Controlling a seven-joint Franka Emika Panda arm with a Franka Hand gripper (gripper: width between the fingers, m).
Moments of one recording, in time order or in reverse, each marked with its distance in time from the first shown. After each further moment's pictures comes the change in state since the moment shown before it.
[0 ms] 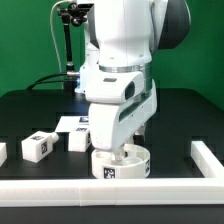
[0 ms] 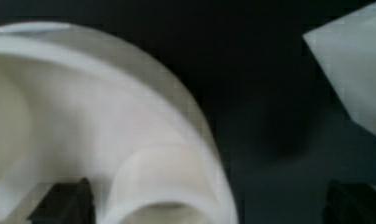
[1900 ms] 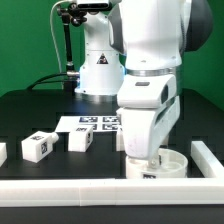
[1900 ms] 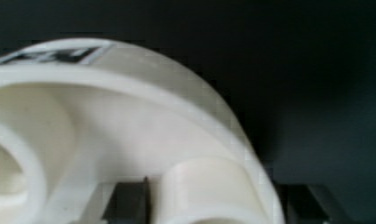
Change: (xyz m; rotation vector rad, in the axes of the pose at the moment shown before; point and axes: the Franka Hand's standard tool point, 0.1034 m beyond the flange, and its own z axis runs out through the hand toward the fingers) arm 0.068 0.009 0.003 -0.023 0.032 -0.062
